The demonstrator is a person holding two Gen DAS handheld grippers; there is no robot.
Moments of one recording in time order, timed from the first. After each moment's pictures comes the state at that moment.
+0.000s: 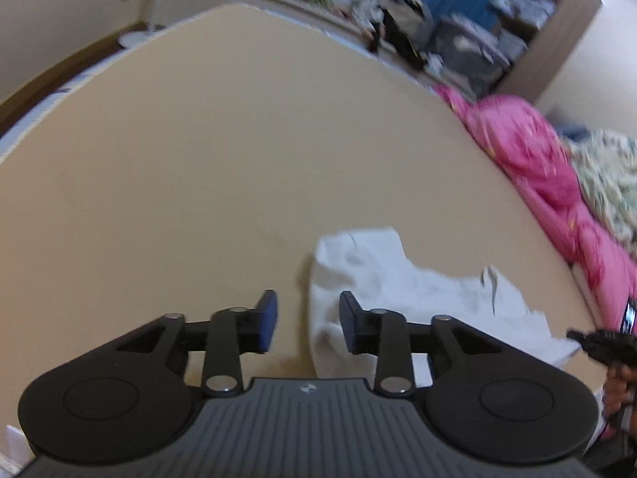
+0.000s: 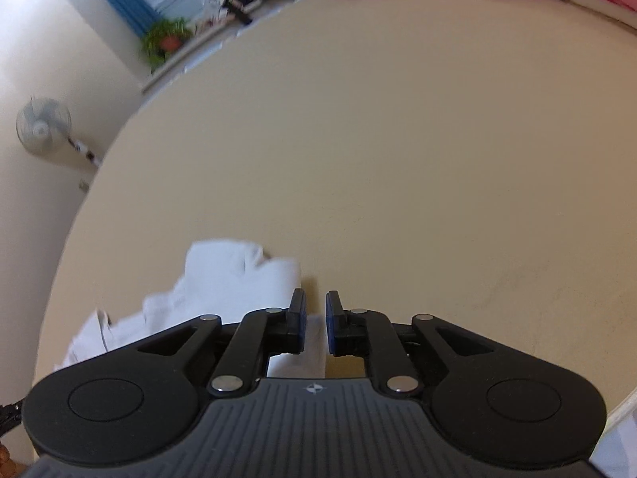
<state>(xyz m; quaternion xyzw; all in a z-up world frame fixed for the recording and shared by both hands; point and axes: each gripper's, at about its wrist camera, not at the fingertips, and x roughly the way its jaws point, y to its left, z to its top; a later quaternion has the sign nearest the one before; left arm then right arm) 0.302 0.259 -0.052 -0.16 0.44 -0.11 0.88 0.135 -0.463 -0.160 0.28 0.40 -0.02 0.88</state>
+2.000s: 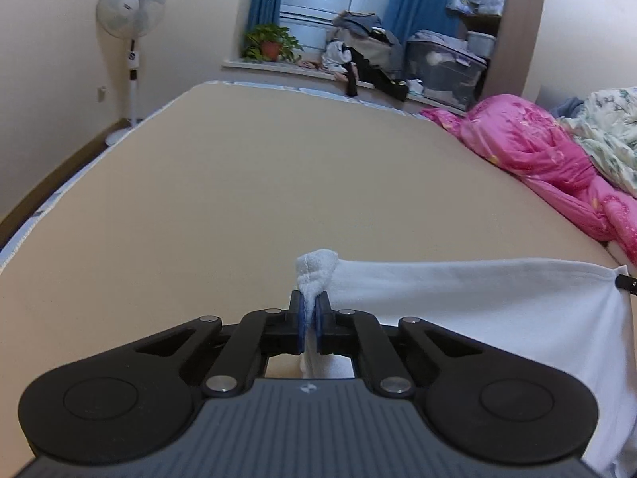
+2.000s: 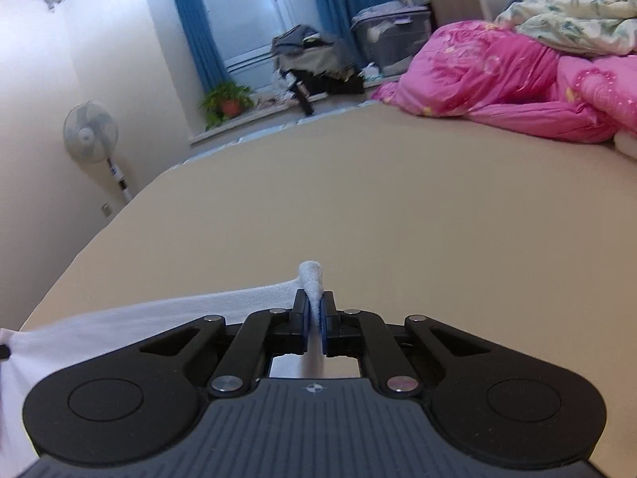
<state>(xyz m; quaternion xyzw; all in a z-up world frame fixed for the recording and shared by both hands) 0.347 0.183 -0.058 -0.03 0.34 -0.11 0.93 0.158 -0.403 -0.138 0.16 0.25 0.00 0.96</state>
